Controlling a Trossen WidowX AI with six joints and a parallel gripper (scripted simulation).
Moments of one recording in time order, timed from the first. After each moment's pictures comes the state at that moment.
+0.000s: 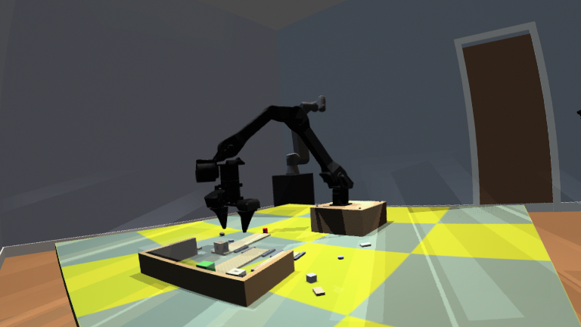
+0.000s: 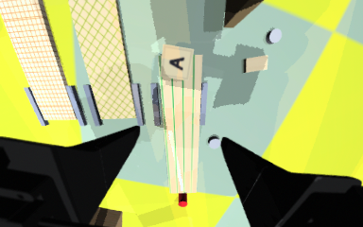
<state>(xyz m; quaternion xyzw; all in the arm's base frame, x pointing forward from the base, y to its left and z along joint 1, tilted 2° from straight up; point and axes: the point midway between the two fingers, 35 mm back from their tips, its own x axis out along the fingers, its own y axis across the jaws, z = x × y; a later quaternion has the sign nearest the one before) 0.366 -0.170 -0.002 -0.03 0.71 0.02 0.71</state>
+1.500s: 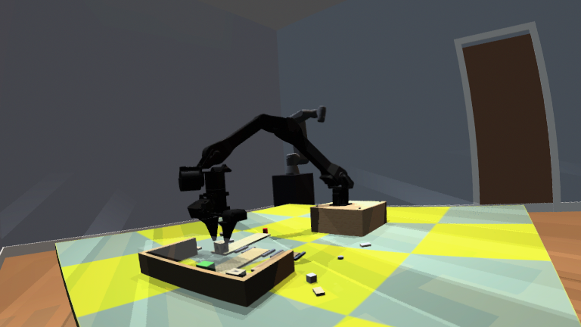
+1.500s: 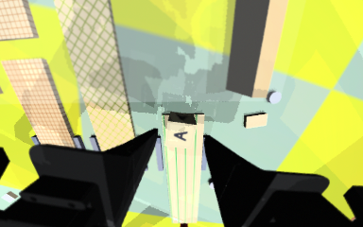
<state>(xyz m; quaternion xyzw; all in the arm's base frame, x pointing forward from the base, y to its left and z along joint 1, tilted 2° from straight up) 0.435 -0.150 -0.019 -0.03 0.70 0.02 0.71</state>
